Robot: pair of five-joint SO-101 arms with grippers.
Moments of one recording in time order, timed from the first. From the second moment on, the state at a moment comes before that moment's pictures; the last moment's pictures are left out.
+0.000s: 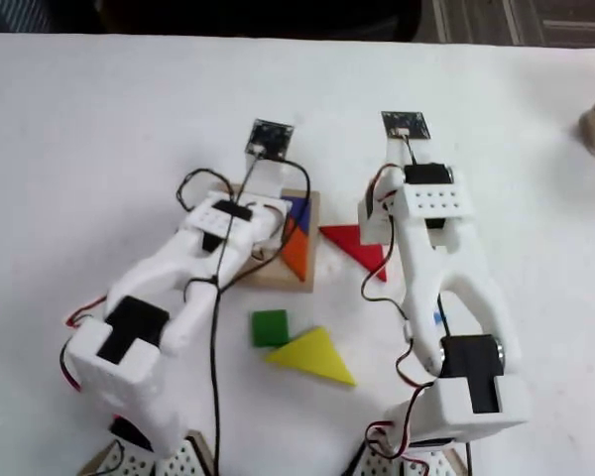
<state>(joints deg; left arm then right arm) 17.7 16.0 25.8 28.9 8.2 -6.4 2.4 16.1 69.5 1.7</state>
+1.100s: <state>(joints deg) 20.9 5.2 35.2 43.6 8.6 -6.4 2.4 16.1 68.7 1.7</state>
